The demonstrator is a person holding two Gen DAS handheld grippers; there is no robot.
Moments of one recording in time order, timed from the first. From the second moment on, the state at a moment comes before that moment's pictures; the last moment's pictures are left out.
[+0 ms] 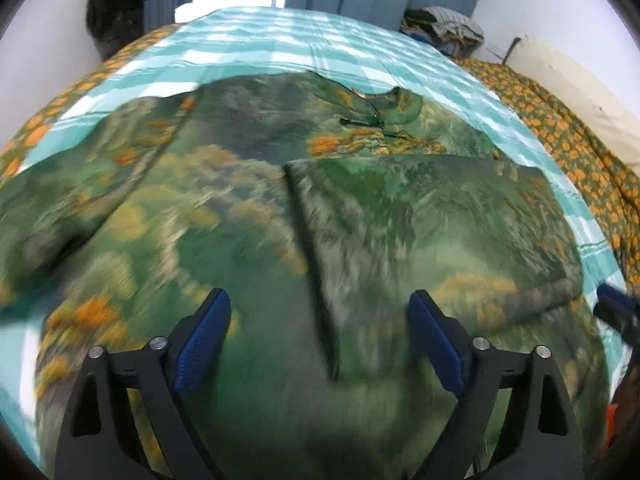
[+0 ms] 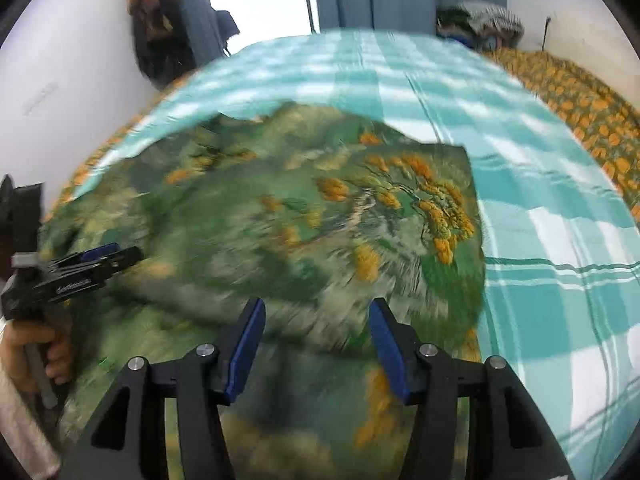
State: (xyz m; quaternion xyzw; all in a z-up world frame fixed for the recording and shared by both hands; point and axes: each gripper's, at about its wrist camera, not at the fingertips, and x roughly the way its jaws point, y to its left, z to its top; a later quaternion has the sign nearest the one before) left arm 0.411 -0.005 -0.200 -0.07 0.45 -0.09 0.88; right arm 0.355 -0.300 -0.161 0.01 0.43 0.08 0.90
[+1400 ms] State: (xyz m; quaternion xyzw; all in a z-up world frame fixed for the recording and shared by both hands) left arm 0.315 0.246 -0.162 -0.25 0.39 0.16 0.87; right arm 0.222 -0.263 -0.178 -0.02 0.38 0.10 0.92
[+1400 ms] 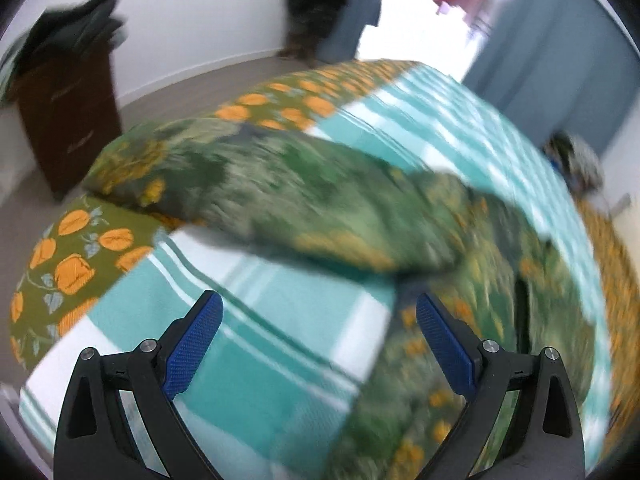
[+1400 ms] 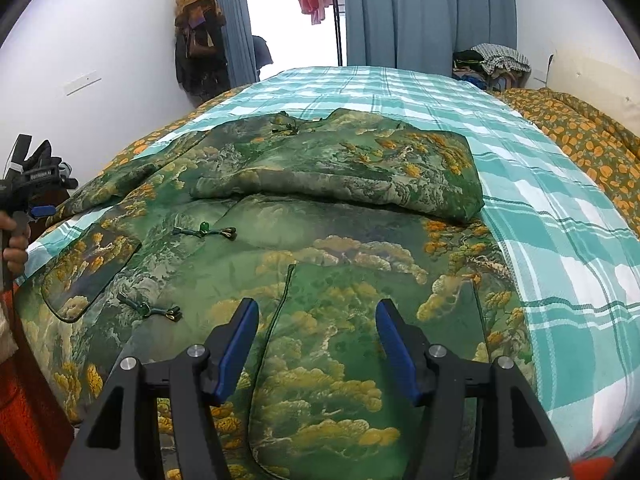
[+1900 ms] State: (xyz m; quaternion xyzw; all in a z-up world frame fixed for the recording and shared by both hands) left arm 0.357 0.368 -0.231 -0.47 0.33 0.24 0.78; right arm 0.228 -0.241 -0.195 -0.05 0.41 0.11 0.91
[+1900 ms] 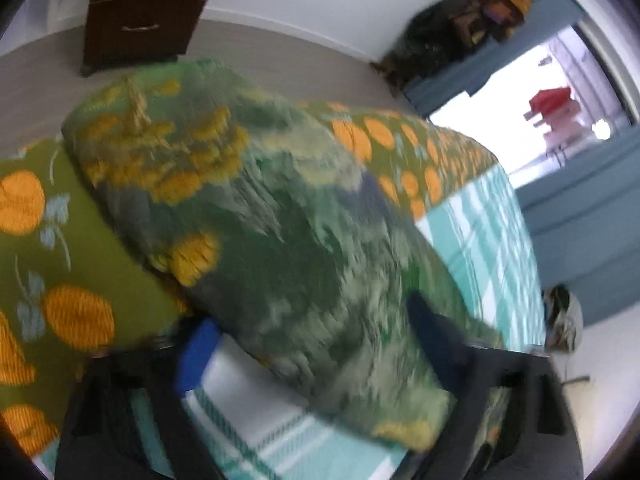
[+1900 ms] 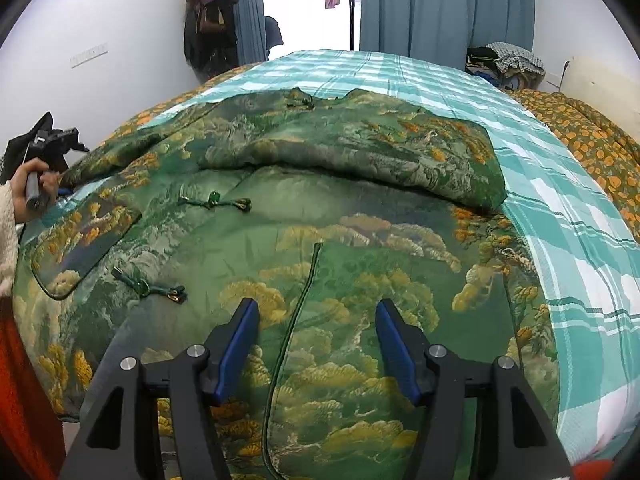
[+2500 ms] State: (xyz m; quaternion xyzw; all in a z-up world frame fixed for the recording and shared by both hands) left arm 0.412 0.081 -0.070 0.11 0.29 0.01 0.95; right arm 0.230 -0.247 -0.195 -0.01 0.40 0.12 0.91
